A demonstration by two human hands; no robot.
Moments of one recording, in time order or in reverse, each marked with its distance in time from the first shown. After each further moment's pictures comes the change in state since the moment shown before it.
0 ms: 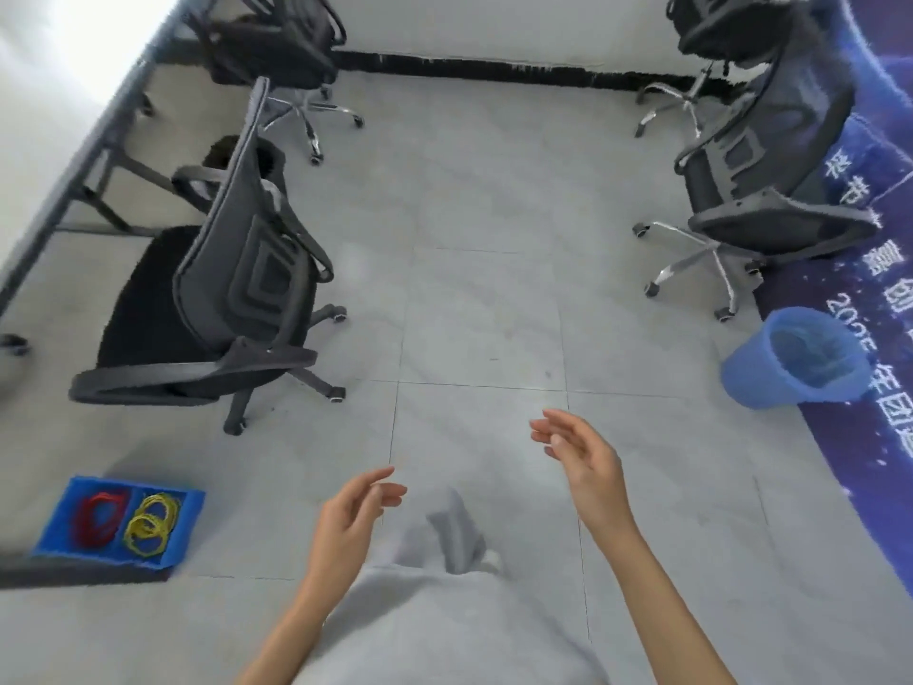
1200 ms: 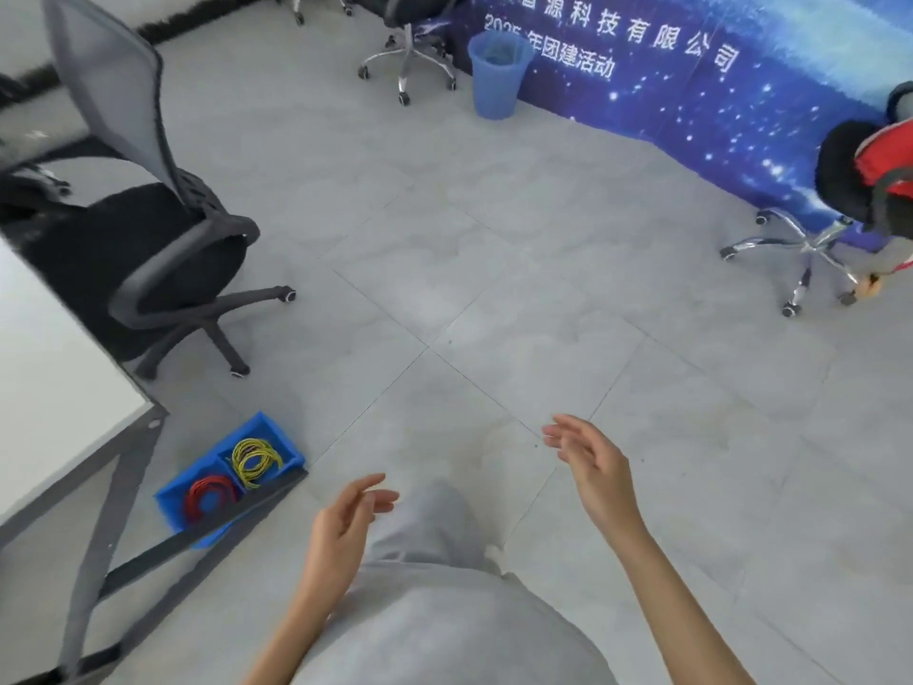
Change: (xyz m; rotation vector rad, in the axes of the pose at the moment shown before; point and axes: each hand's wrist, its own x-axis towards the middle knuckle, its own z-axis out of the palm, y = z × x) left_hand -0.345 -0.303 -0.618 0.358 -0.801 0.188; right_hand -0.743 0.152 0.576 0.148 0.843 0.219
